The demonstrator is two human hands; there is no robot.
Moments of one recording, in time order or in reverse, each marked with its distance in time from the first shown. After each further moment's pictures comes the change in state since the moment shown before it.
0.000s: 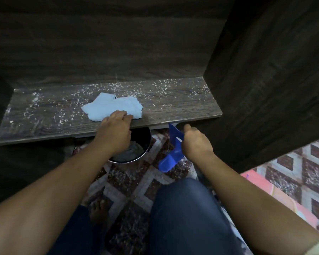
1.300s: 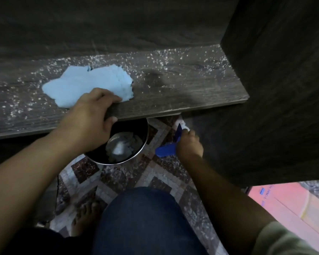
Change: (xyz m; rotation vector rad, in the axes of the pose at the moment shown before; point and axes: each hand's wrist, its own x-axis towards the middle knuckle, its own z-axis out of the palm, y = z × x) left_hand 0.029 -0.020 0.026 -0.221 0.131 0.041; right_hand 0.091 0.040 0.159 0.001 -0.034 0.210
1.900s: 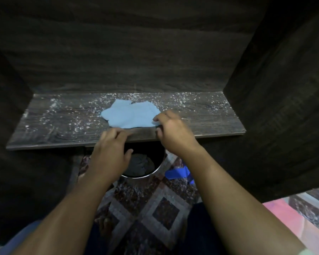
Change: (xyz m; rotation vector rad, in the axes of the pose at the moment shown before) left_hand -0.066 -0.012 -0.017 0.007 0.167 -0.159; right_hand -0.071 -0.123 -0.156 0.173 0.209 -0.669
